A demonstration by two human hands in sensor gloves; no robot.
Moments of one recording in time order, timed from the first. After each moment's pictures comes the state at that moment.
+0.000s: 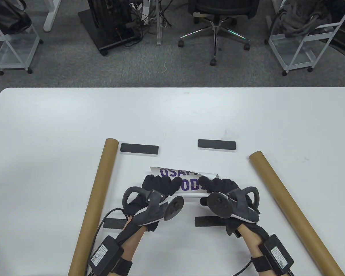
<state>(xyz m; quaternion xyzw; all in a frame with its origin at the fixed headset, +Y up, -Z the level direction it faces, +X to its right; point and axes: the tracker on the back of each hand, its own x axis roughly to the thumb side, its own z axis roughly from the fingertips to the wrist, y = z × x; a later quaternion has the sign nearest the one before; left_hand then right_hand) -0.079 -0.675 -0.209 0.06 -0.23 -0.06 0.97 0.118 -0.687 -0.208 0.20 -0.03 0.98 0.06</state>
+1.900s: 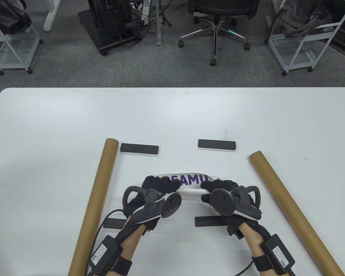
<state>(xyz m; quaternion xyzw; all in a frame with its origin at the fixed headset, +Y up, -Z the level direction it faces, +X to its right) -0.083 -0.675 -0.211 0.04 -0.22 -0.02 0.97 0.123 -0.691 -0.211 0.20 0.01 0.98 0.08</state>
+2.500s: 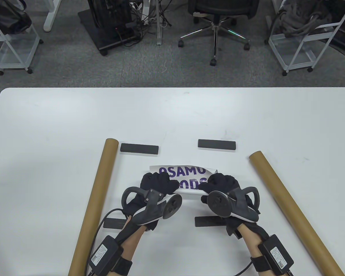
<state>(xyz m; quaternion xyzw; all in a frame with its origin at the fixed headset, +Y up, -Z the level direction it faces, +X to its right) -0.082 -0.673 -0.210 0.06 -0.21 -0.06 0.97 0.117 -0.692 -0.208 0.19 -0.02 0.98 0.05</state>
